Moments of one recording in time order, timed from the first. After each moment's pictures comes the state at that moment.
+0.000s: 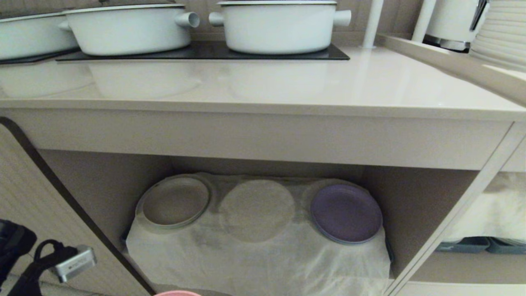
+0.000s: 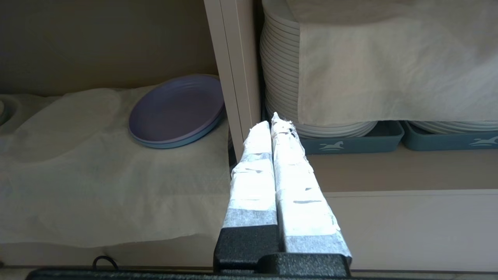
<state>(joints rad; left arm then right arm) 0.05 1.22 -0.54 0.65 -0.43 0.29 0.00 0.00 0.00 -0.01 -0.05 0.10</state>
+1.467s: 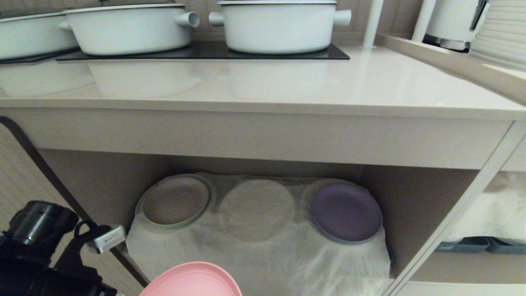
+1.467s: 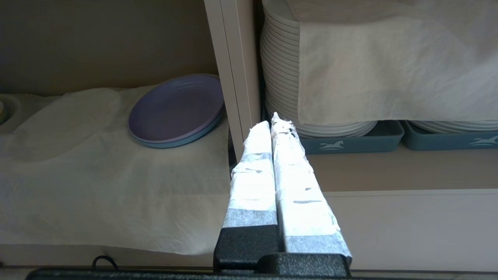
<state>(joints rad) -0.01 1.43 -0.51 0.35 -0.46 0.22 0.00 0.00 0.00 -0.01 -0.06 0.10</state>
